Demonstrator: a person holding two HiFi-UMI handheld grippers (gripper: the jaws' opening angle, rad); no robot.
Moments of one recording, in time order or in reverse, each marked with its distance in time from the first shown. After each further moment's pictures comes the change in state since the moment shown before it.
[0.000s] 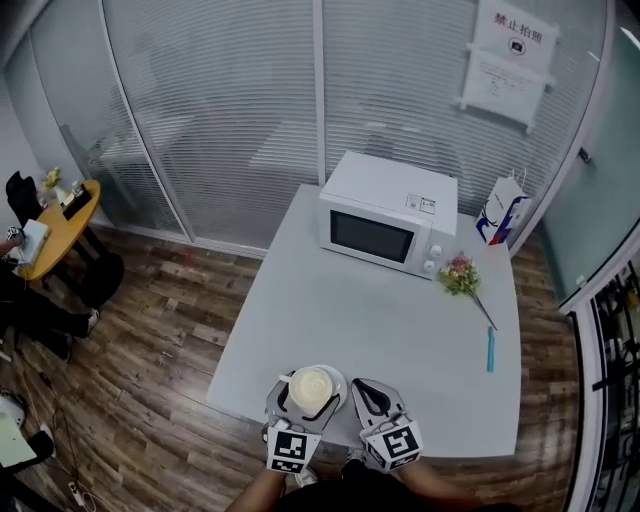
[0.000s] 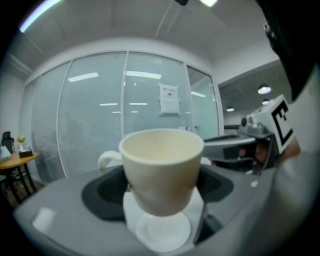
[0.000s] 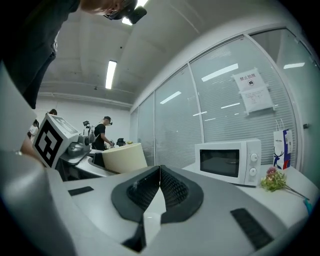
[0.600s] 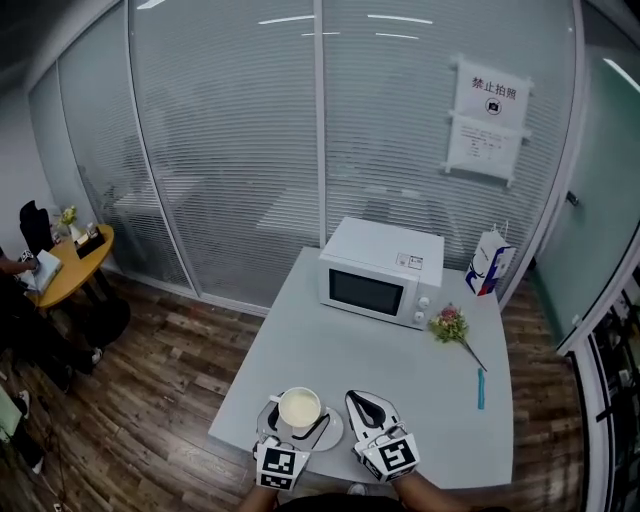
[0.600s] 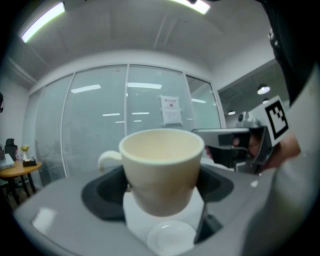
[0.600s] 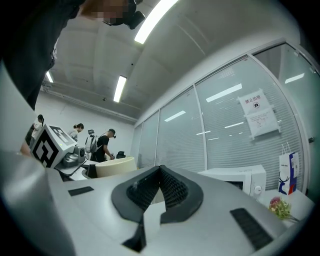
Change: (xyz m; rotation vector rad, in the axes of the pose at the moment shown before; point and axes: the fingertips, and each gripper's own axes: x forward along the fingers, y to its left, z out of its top) left arm -0.021 0.021 0.058 0.042 -0.098 0.049; right arm 0.003 -0.001 0.096 -0.087 -0.209 0.013
